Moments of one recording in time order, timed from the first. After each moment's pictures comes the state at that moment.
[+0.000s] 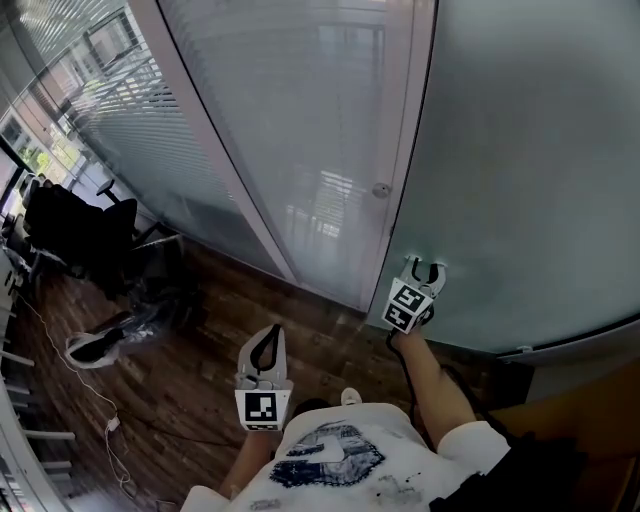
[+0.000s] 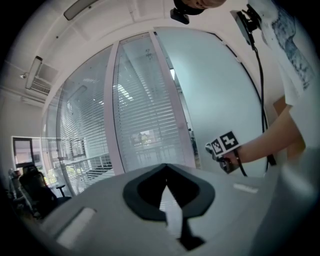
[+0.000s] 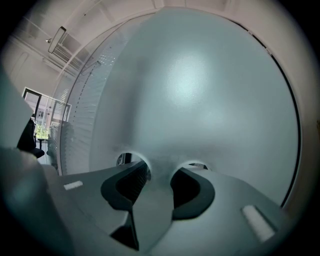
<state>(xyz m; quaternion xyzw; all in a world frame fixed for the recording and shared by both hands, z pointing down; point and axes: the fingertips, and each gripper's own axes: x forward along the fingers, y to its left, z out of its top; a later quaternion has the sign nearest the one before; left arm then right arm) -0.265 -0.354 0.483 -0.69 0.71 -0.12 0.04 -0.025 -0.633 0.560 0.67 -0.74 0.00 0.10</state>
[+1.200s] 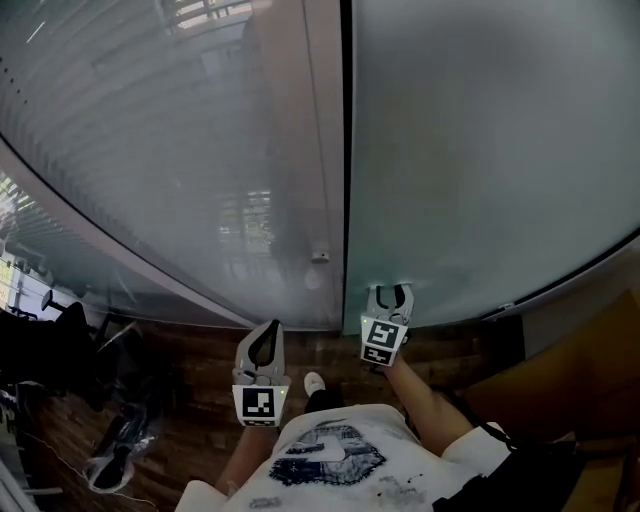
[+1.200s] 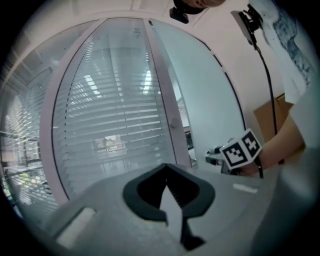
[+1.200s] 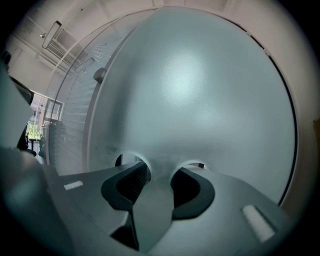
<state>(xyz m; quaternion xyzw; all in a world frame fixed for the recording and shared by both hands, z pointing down) -0.242 -0.549 0.486 -0.83 0.55 -0.12 0.04 -0.022 -0.657 0.563 0.69 -0.72 0.01 0.08</state>
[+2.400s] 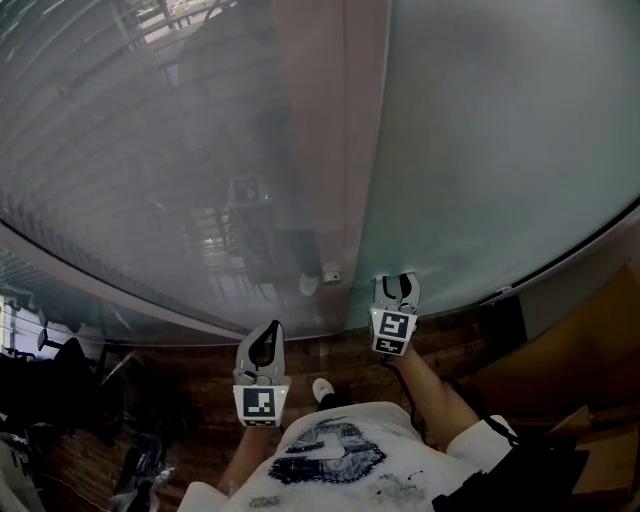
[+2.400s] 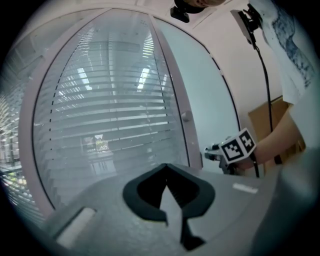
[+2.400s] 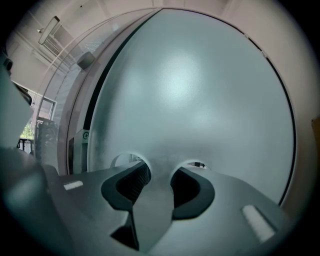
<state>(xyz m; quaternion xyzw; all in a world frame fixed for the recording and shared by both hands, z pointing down) -0.269 -0.596 0.491 -0.86 0.50 -0.11 0.03 -0.019 -0.693 0.557 0.71 -0.70 0.00 0.07</state>
